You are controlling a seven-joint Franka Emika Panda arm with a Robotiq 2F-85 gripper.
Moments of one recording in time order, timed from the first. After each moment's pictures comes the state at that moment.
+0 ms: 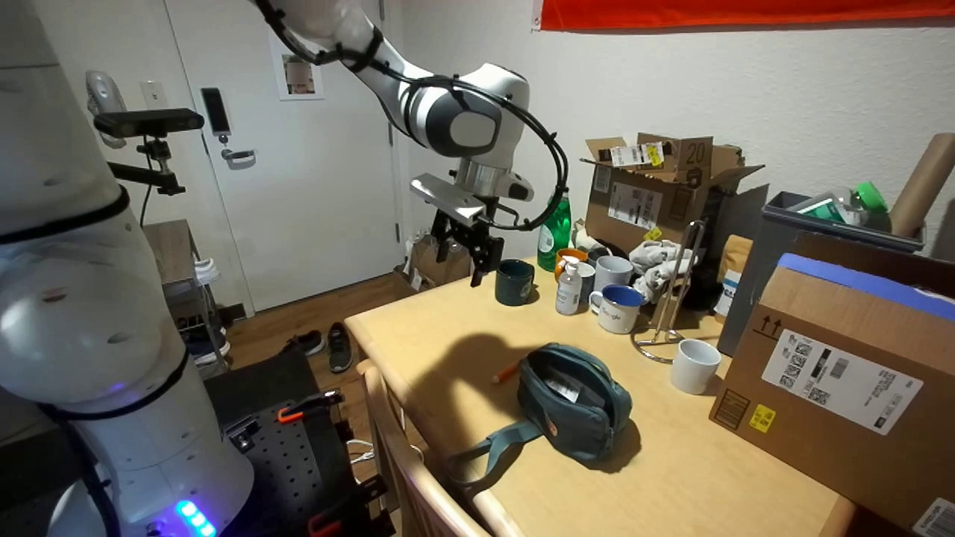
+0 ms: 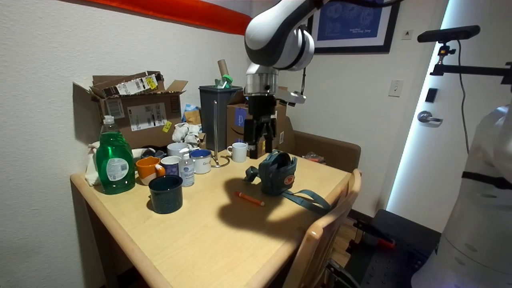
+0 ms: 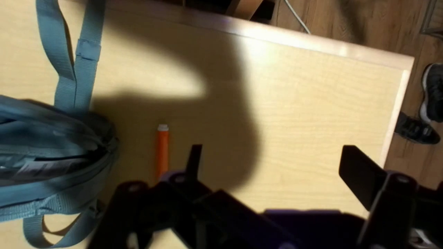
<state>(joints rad) 0.09 -0.02 -0.02 -2.31 0.14 2.14 -0.25</state>
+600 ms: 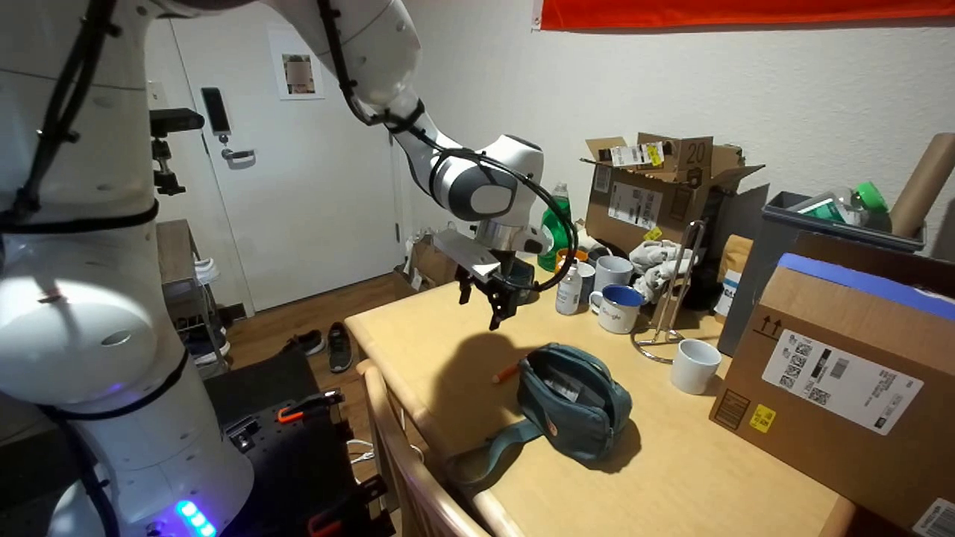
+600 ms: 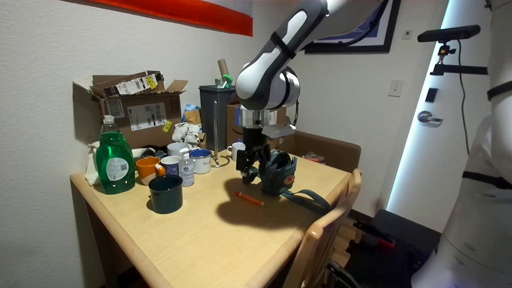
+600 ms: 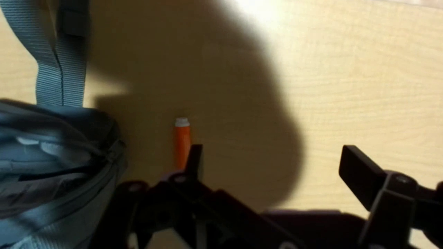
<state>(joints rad) 0.06 0.23 -0.01 -2.27 0.14 2.36 -0.20</state>
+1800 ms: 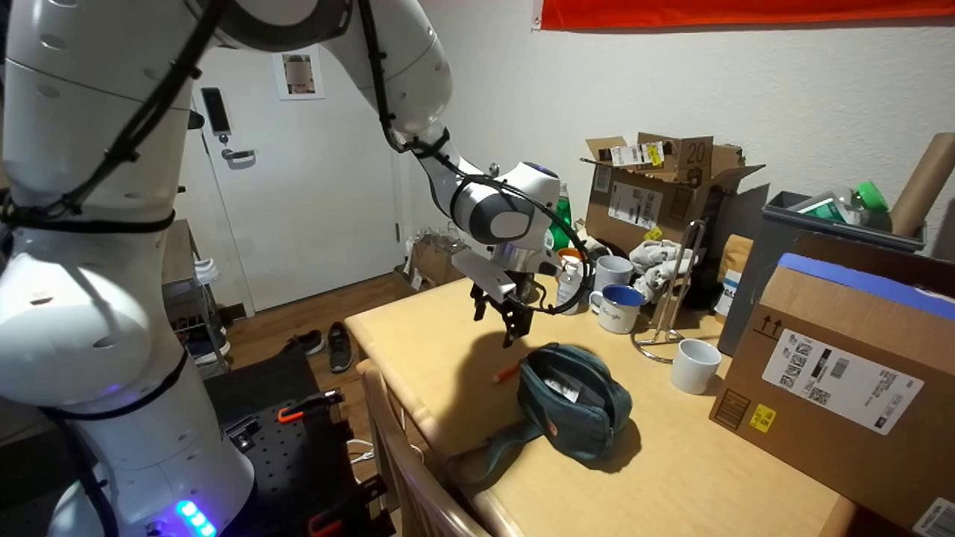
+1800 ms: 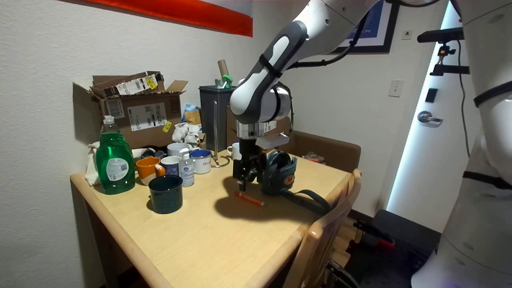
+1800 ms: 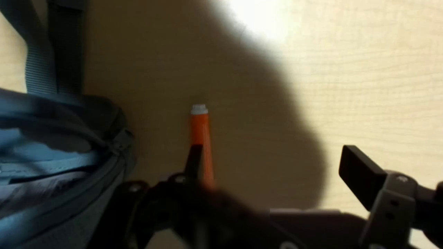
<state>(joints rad) 0.02 0.39 0.00 -2.16 0.13 2.39 -0.18</state>
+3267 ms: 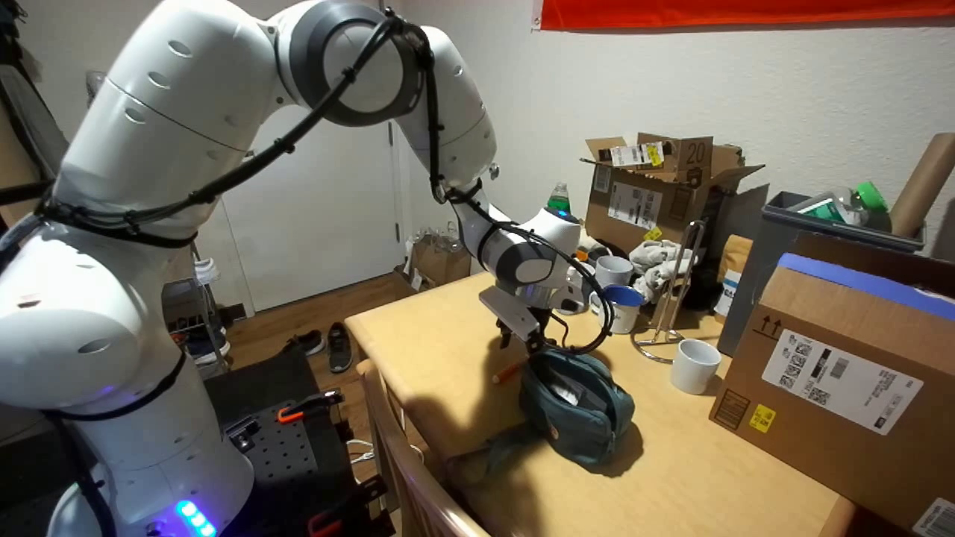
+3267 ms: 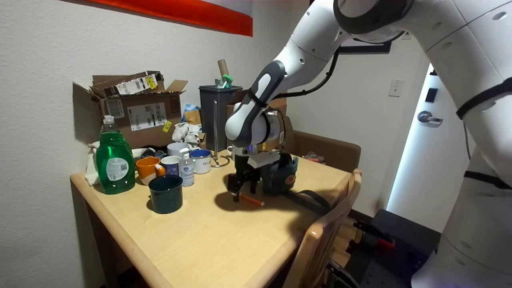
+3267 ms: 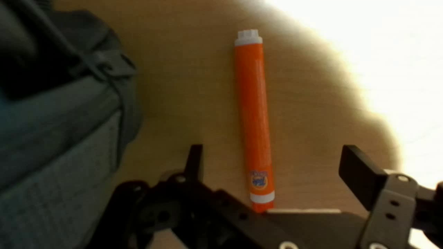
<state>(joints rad) -0.04 0.65 0.02 -1.97 0.10 2.51 -0.17</state>
